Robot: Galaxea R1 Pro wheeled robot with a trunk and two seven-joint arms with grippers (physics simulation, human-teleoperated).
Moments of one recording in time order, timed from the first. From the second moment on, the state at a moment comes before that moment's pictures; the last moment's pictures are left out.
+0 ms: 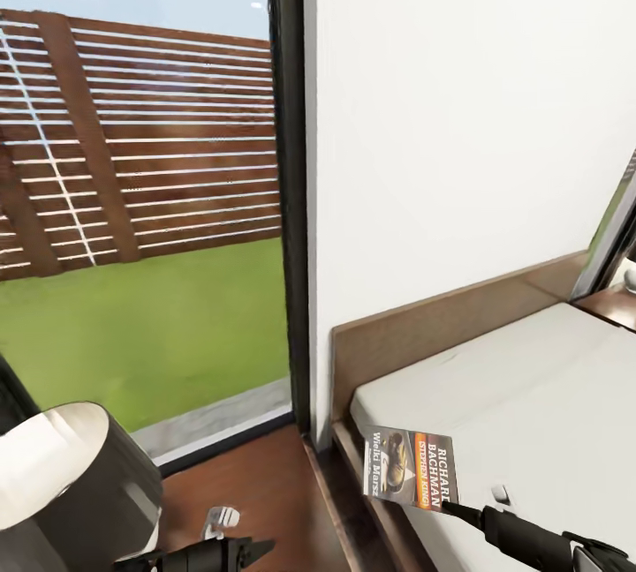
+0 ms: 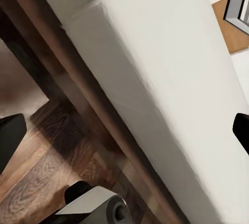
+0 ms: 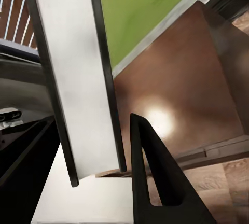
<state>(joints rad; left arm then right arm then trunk) -0.36 0.07 0.10 -0.42 0.09 0.22 -1.01 -0.50 -0.39 0.28 -0.19 -0.66 0.24 1.23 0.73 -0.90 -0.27</state>
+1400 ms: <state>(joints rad) -0.36 0.07 0.10 -0.42 0.09 0.22 -1.01 -0.50 -0.39 0.28 -0.19 -0.67 0.24 1.23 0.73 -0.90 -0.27</state>
